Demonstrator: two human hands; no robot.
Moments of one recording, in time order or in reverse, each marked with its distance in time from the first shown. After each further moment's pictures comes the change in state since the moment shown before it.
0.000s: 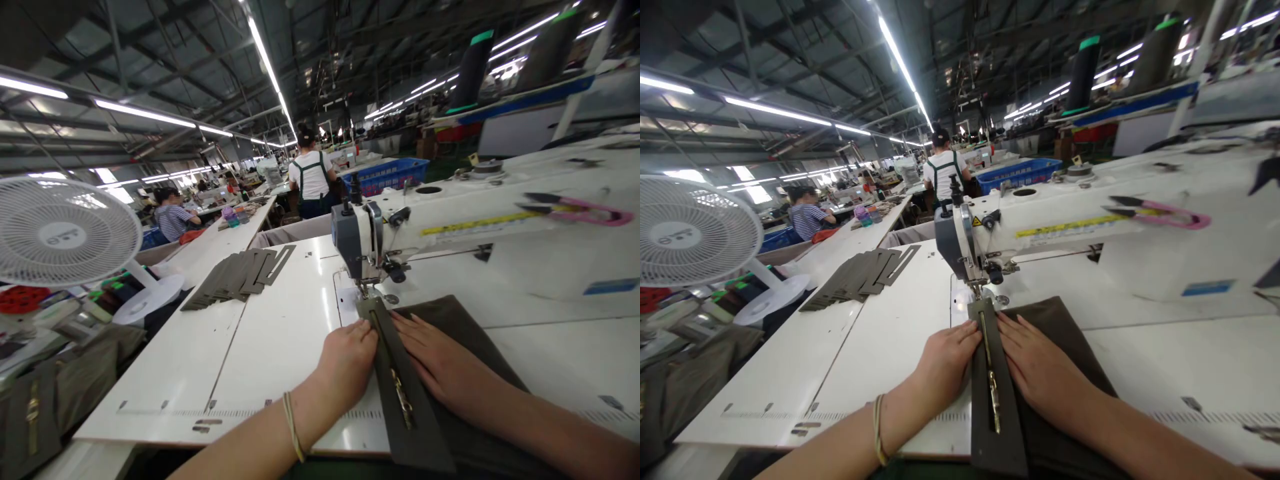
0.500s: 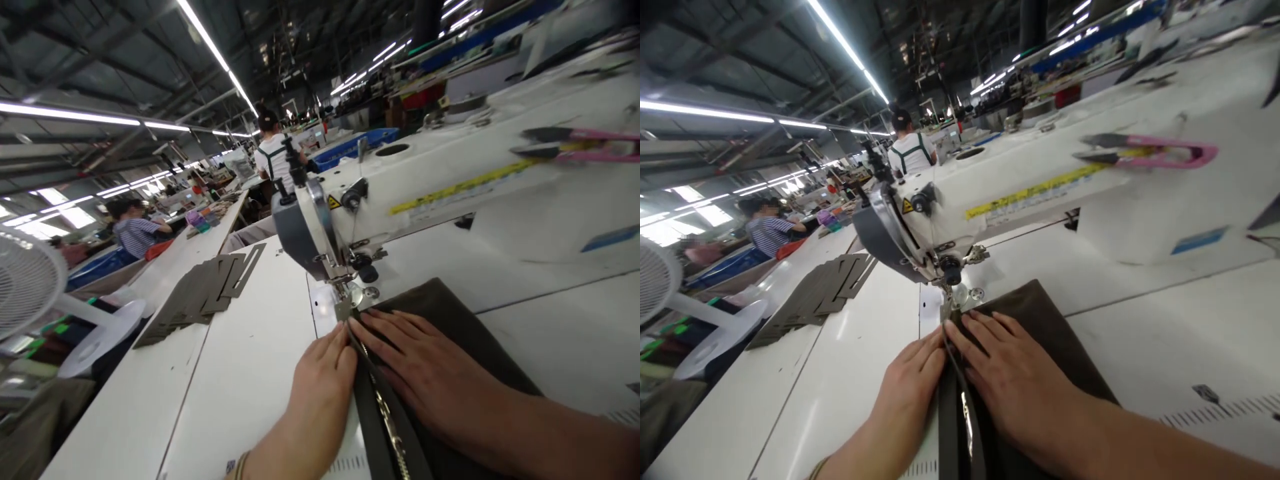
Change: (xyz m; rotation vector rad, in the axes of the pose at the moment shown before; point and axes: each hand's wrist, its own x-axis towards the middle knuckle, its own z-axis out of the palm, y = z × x) left_hand 0.005 -0.001 -0.002 0.058 -0.158 -0.002; right_hand 0.008 -0.013 -0.002 -0.064 0.084 0.135
